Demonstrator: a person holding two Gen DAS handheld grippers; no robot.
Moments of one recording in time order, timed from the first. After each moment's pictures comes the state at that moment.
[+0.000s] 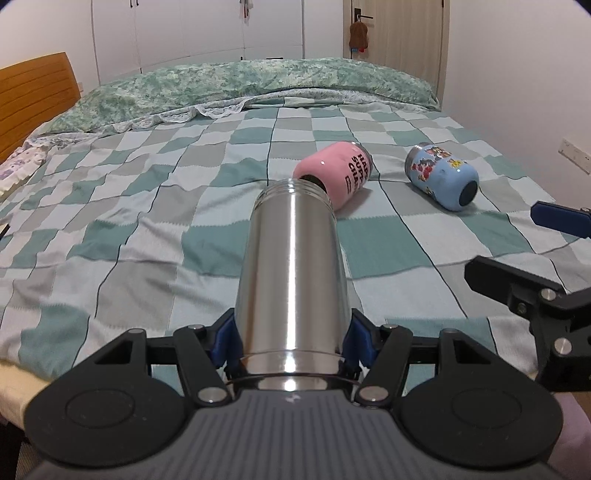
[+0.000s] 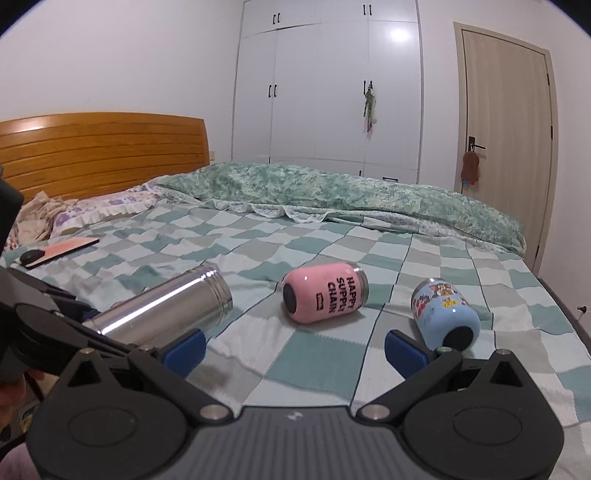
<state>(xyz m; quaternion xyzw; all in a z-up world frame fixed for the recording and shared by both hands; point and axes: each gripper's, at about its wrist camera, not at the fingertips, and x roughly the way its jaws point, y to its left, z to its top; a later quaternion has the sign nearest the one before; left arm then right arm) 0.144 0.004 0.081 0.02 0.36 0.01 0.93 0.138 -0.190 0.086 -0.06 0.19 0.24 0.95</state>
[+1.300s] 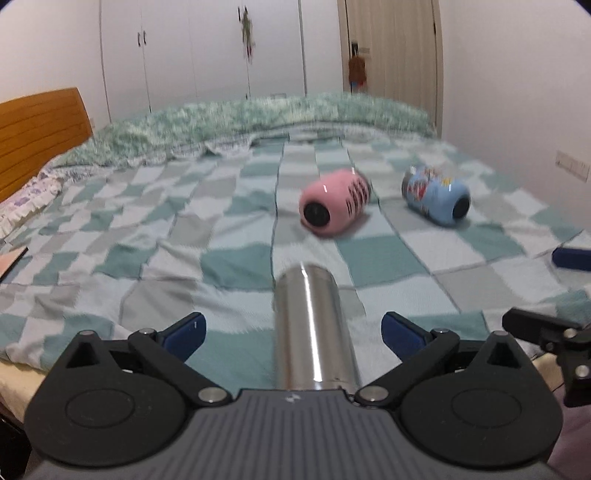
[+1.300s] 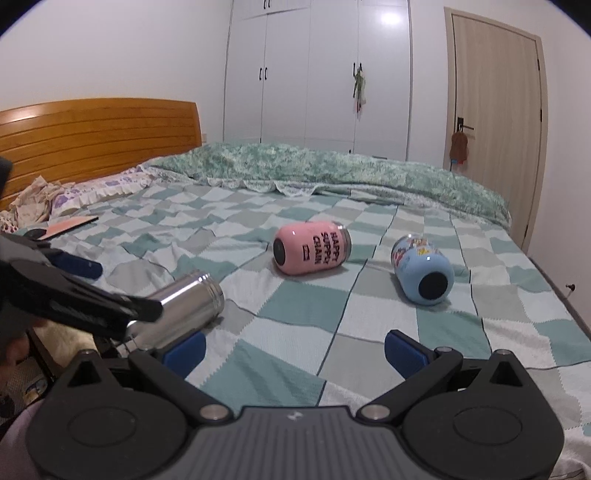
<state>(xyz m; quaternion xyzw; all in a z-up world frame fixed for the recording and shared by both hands) 0.098 0.008 0.087 0.04 0.29 0.02 0.96 0.093 -0.221 0.067 -0.06 0.22 0.22 0.95</state>
